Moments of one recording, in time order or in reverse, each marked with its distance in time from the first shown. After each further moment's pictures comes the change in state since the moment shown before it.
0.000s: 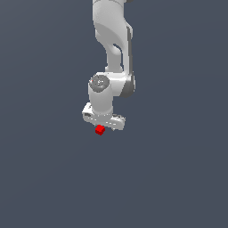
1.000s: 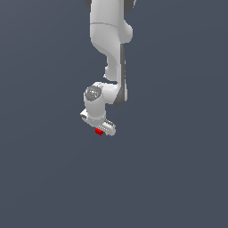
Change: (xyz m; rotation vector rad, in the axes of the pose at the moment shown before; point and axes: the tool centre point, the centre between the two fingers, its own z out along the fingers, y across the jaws) arm -0.013 0.038 0.069 0.010 0.014 0.249
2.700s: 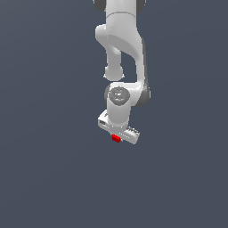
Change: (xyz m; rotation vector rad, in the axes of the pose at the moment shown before) arm 0.009 -0.120 -0.048 0.000 0.000 -0.007
